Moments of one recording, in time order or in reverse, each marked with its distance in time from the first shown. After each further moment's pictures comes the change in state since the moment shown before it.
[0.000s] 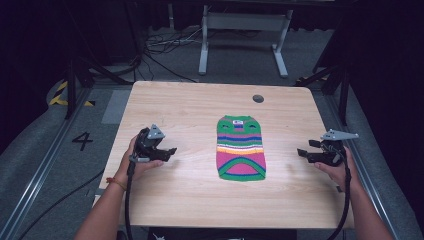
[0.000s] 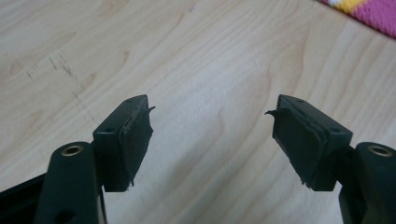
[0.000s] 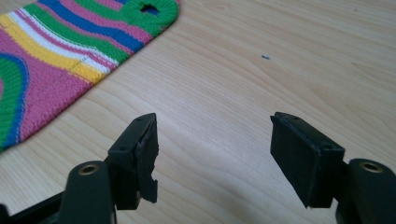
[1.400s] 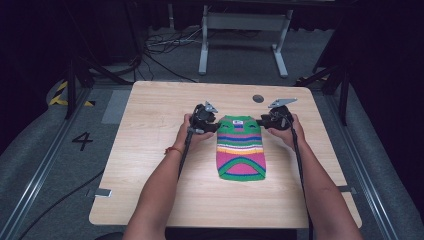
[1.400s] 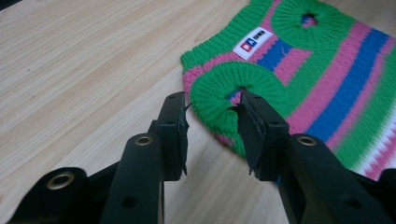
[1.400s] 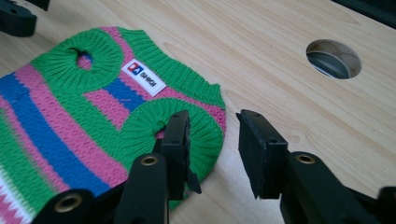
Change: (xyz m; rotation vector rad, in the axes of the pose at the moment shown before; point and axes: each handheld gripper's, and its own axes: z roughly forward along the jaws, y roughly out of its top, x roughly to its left) left arm -0.040 0.123 0.133 -0.020 -0.087 0.002; right arm 0.027 0.109 0.142 0.048 0.082 -0.128
